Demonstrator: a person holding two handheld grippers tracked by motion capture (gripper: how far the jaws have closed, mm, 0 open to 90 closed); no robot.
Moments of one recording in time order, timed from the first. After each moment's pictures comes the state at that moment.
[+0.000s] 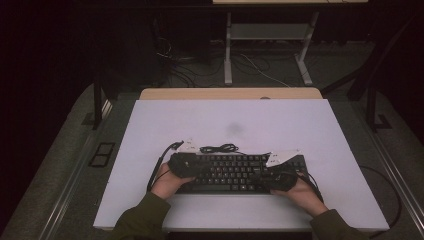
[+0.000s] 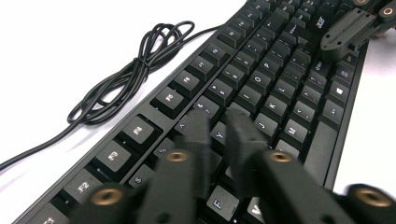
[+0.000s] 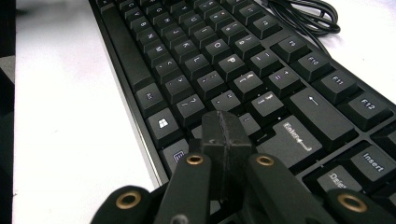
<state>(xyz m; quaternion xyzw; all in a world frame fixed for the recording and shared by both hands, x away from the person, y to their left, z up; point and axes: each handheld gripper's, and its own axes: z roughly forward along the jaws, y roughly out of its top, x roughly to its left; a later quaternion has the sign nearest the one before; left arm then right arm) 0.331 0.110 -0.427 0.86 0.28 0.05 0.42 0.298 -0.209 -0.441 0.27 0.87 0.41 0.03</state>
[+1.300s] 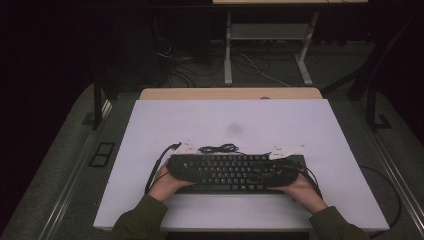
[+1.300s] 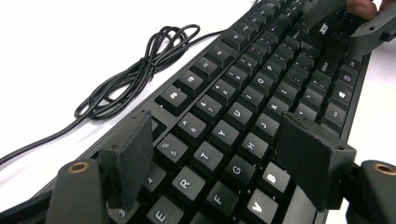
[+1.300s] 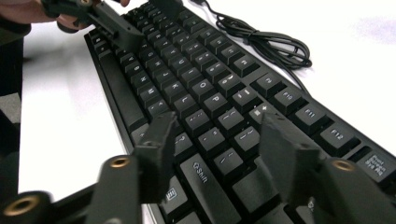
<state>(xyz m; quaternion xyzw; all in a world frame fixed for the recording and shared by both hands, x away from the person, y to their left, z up) 0.324 0.115 -0.430 0.85 0.29 0.07 0.43 0.306 -0.211 -0.432 0.30 0.84 0.46 0.03</state>
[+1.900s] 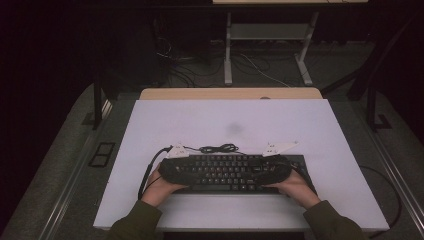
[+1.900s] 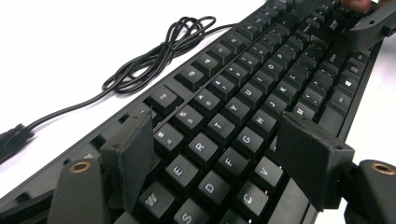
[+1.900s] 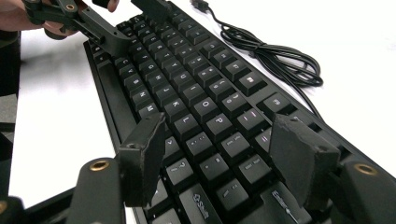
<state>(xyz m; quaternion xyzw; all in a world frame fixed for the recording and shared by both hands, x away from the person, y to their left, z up) 0.312 0.135 -0.430 0.84 0.32 0.08 0.43 0.317 -0.195 -0.432 0.29 0.84 0.46 0.03</state>
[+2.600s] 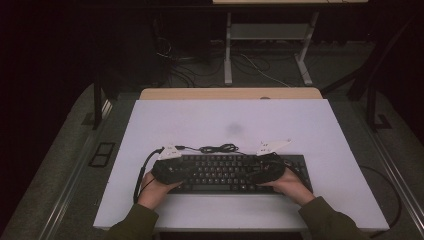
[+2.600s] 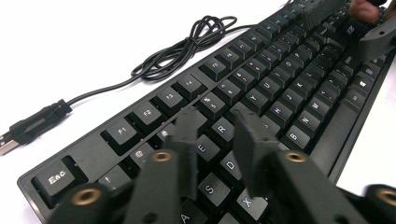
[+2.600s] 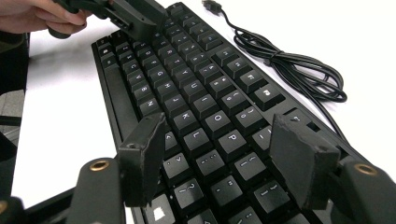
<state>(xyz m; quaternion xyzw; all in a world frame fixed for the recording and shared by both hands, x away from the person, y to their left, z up) 0.308 0.149 -0.430 0.83 0.35 0.09 0.43 0.322 -0.181 -0.433 0.27 0.84 0.46 0.02</state>
